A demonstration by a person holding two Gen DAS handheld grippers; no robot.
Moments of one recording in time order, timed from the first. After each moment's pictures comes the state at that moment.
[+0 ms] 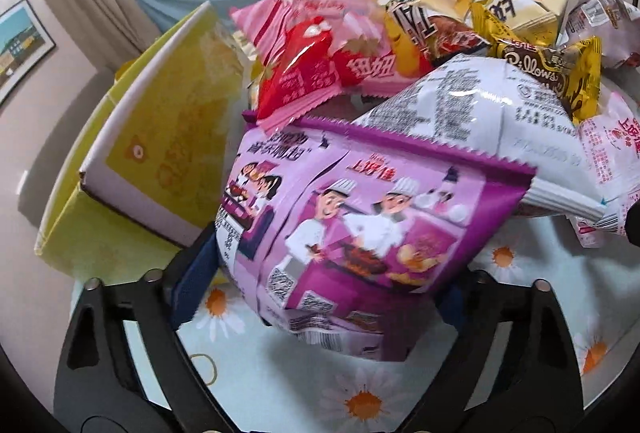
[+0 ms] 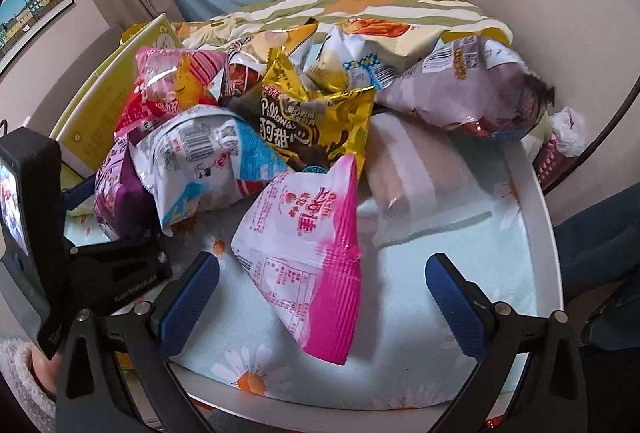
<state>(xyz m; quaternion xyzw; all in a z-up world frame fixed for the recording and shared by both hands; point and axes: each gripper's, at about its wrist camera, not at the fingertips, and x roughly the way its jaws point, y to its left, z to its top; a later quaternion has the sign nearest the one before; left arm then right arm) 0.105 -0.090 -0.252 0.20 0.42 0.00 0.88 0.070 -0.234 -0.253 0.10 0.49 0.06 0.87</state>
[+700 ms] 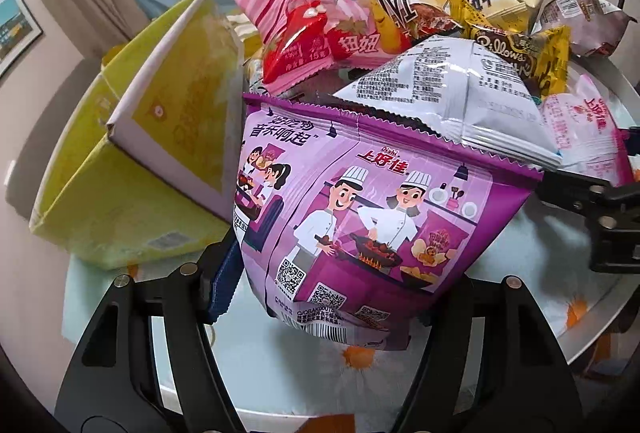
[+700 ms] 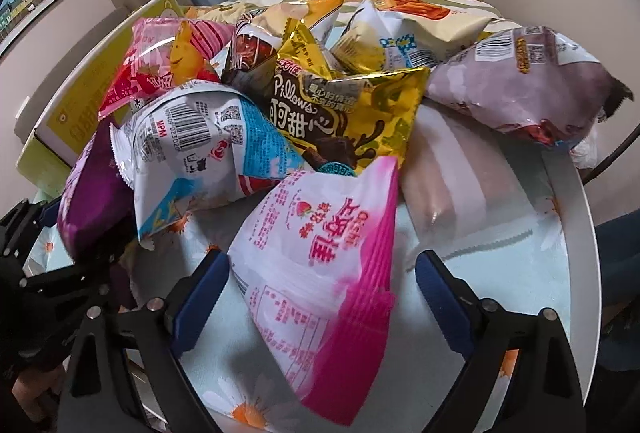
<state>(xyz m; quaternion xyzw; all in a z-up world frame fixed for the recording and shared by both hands) 0.094 -0.082 -0.241 0.19 0.45 -0.02 0.87 0.095 -0.214 -0.275 0.07 0.50 0.08 0.86</state>
